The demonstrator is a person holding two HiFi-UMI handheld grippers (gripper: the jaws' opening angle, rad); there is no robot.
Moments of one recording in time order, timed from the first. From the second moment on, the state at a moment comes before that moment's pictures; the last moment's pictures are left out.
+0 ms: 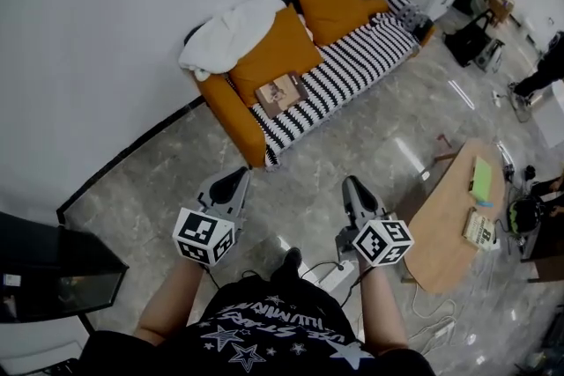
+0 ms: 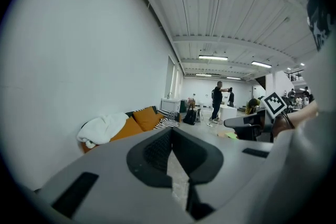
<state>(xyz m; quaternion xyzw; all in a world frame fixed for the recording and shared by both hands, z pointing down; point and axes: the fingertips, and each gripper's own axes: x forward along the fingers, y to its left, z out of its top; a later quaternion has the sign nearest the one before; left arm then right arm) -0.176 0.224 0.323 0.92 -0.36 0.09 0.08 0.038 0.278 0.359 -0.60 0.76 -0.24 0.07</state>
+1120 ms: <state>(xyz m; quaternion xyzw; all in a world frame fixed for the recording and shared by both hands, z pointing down) -0.082 0.133 0.345 0.92 -0.37 0.11 0.09 0.125 0.196 0.390 -0.60 0.75 -0.28 0.08</state>
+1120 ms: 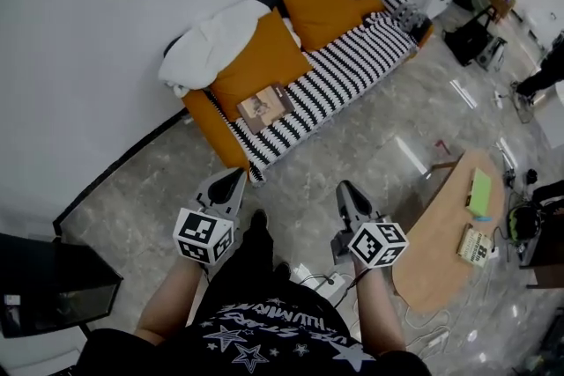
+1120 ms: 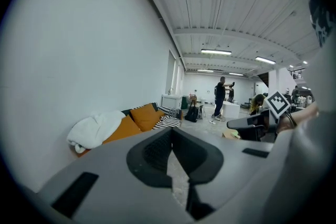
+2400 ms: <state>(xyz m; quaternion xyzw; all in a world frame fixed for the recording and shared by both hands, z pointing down) -0.095 -0.114 0.356 0.93 -0.34 0.10 0.10 0.108 -0.037 0.376 -0.62 0.73 -0.28 0.06</state>
